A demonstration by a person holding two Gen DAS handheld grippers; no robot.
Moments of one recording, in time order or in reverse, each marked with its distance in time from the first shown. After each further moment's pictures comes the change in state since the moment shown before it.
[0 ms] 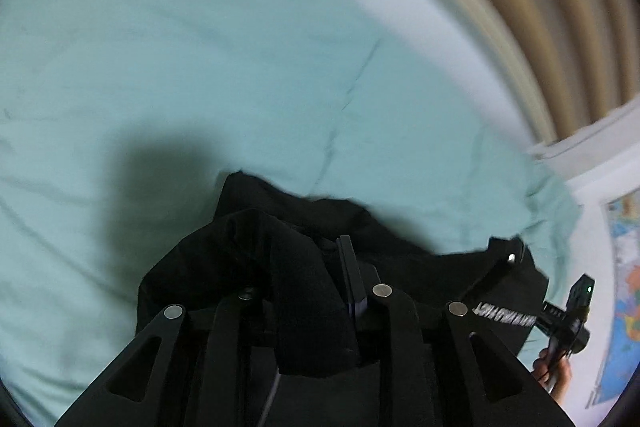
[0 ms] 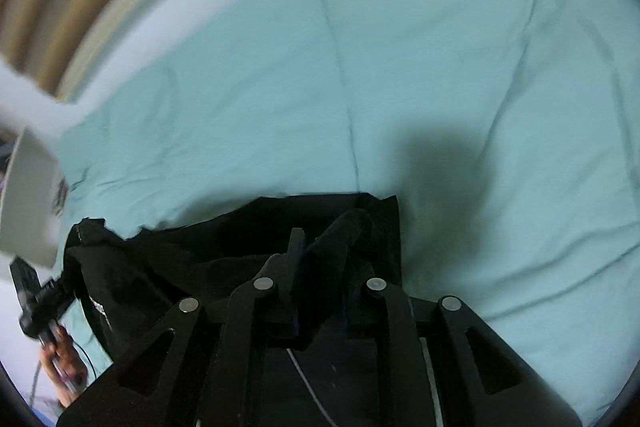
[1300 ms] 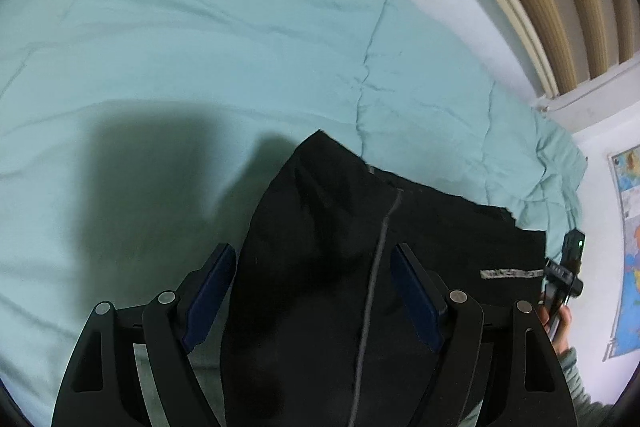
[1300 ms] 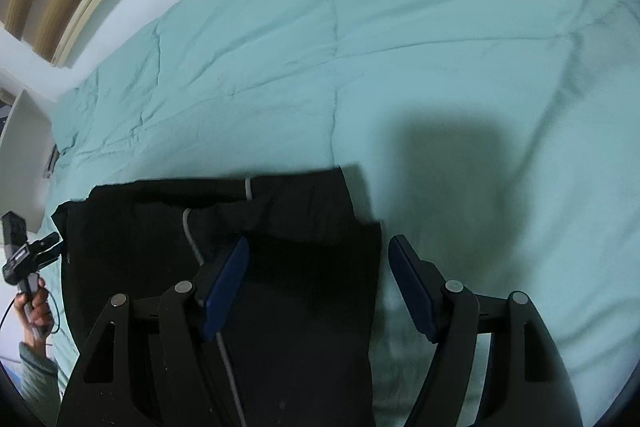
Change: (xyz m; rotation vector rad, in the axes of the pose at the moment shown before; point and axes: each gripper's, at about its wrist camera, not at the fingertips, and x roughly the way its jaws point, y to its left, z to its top) left arm 0.028 0.032 0.038 0.136 0.135 -0.025; right arm 0.048 -0.047 0.017 -0.149 0.035 0.056
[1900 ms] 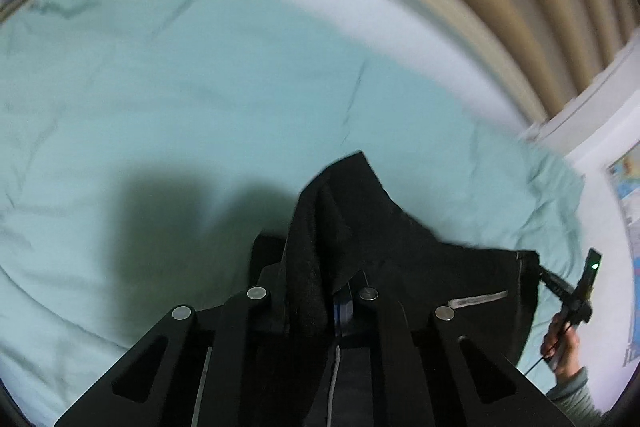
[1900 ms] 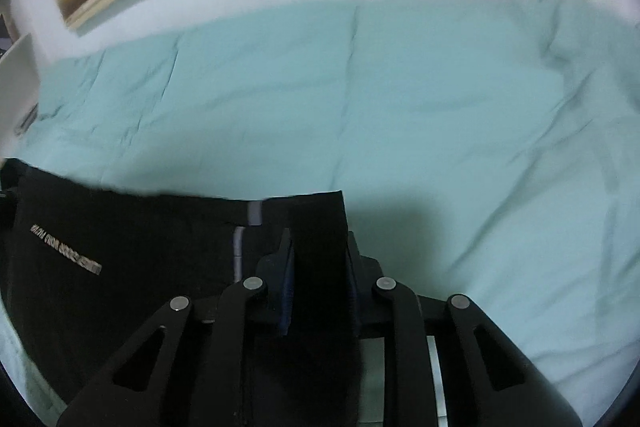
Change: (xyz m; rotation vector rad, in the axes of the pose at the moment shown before) left arm -0.075 -0.040 -0.010 0.048 -0.273 0.009; right arm -0.066 0.059 -0.011 -0.237 -0.272 -0.245
